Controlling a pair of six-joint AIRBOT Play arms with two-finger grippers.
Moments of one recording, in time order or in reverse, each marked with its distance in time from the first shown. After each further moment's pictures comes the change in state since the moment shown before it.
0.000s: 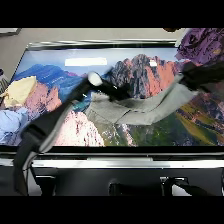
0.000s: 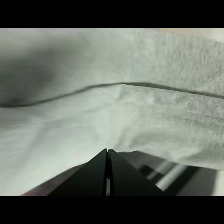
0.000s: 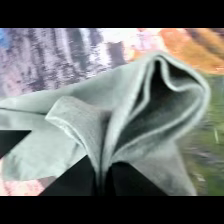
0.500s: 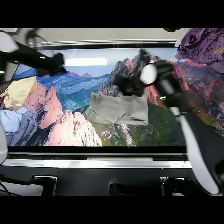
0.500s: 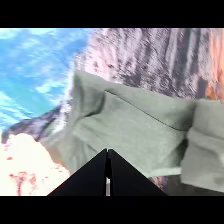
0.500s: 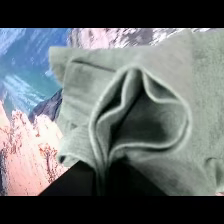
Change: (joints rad) left arm 0.413 0.392 0.001 0.322 -0.352 0.086; right arm 0.582 -0.243 0.000 -0.131 -0.328 0.352
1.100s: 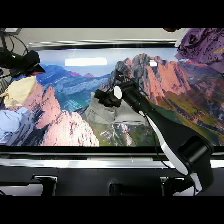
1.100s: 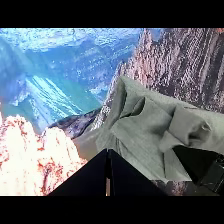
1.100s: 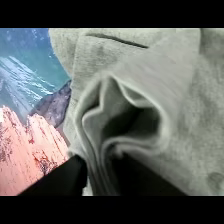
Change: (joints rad) left arm 0.124 0.076 -0.049 0.023 -0.046 0.039; right arm 0.101 -0.214 0.001 0.074 -0.206 0.024
